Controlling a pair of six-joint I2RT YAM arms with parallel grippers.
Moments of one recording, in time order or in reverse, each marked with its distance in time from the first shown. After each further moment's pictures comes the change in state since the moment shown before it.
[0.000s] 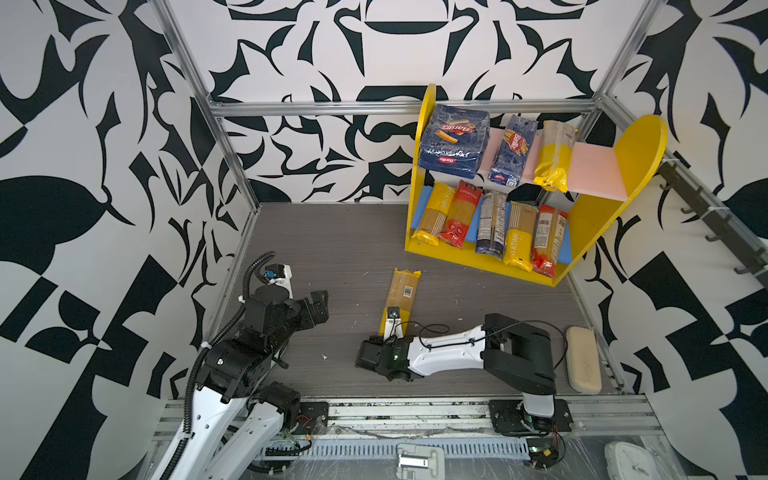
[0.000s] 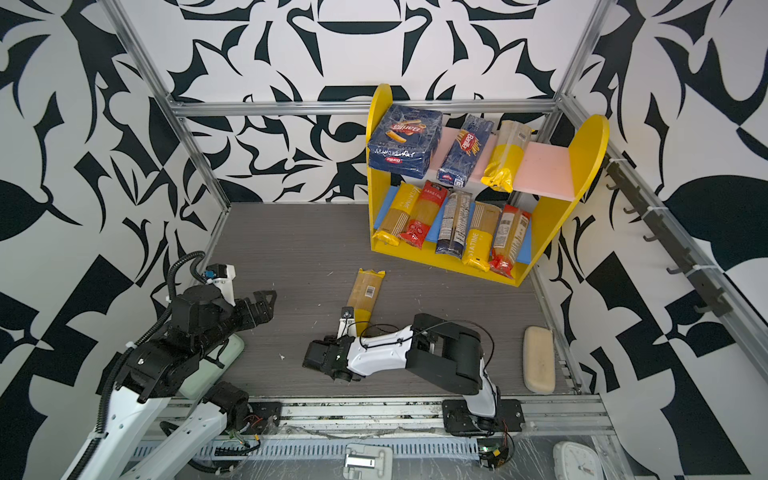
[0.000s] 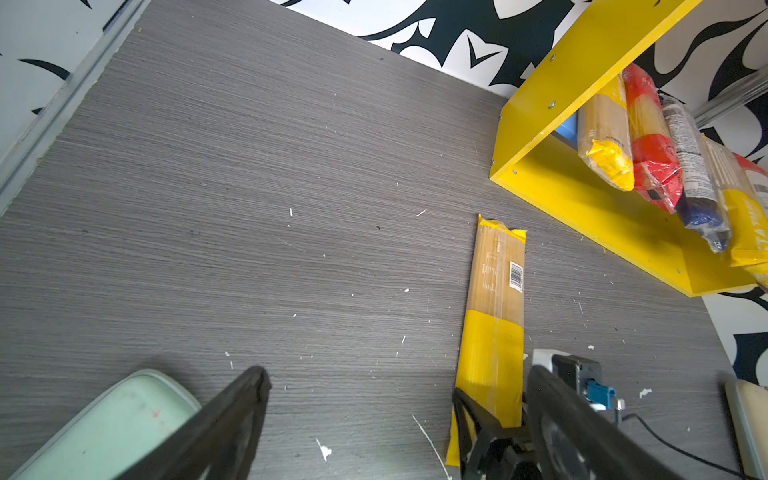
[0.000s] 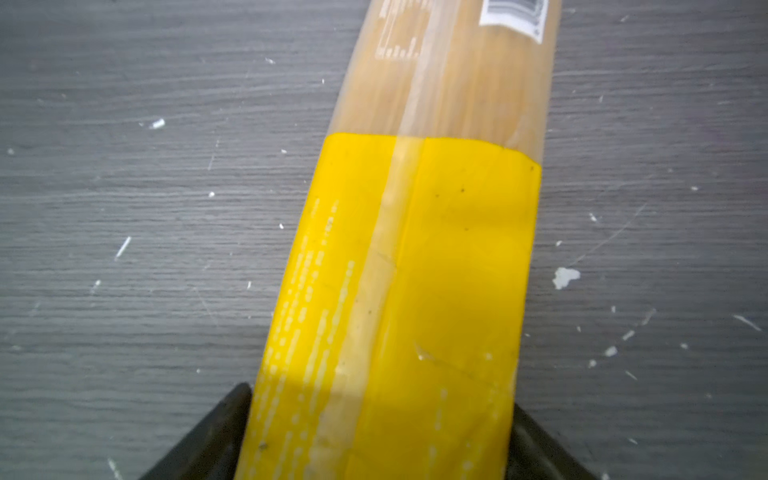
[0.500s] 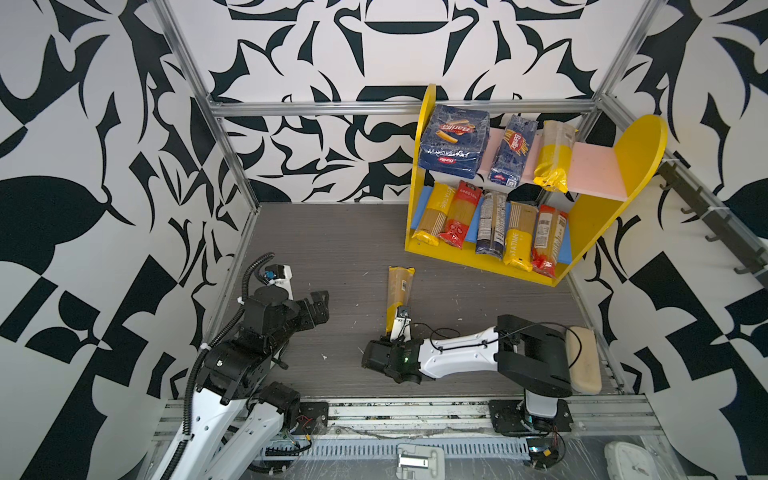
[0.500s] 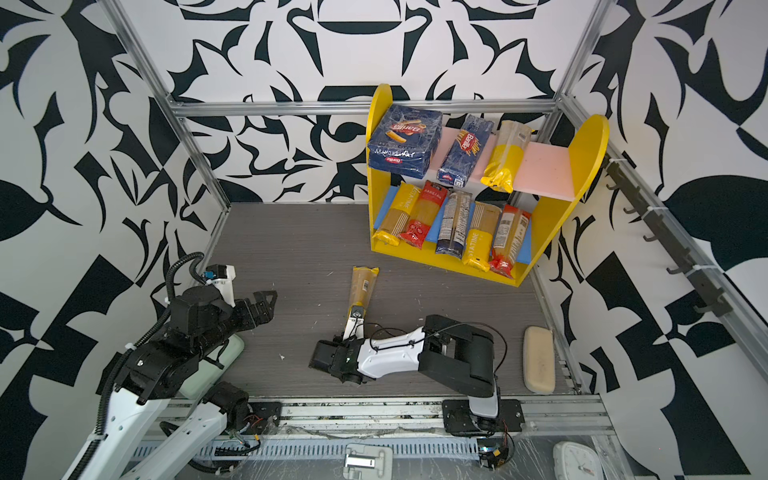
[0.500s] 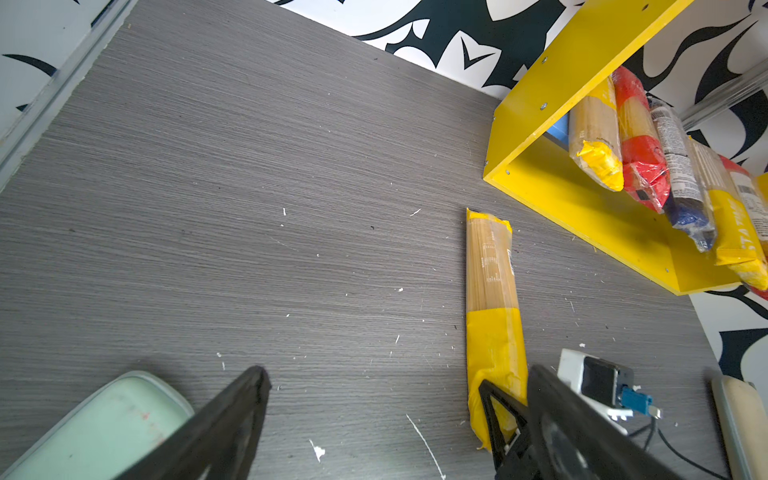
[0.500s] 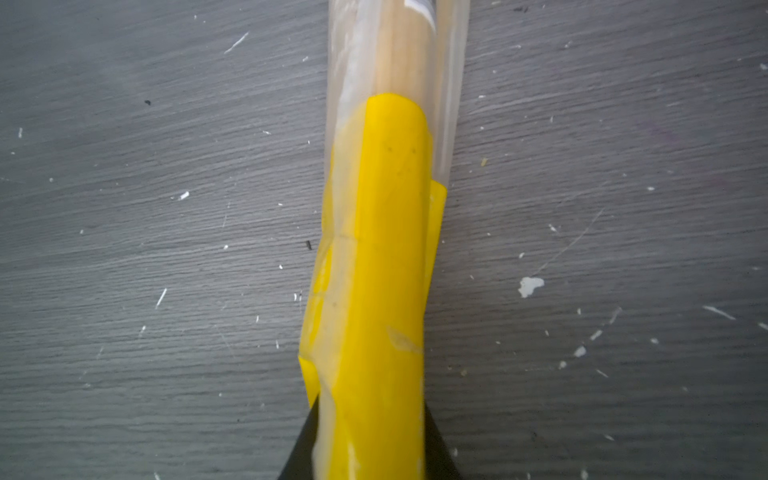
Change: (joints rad) left arm 0.000 -0.010 -0.005 0.005 0.010 -0.008; right arm 0.010 -0.064 -0.066 0.076 0.050 0.074
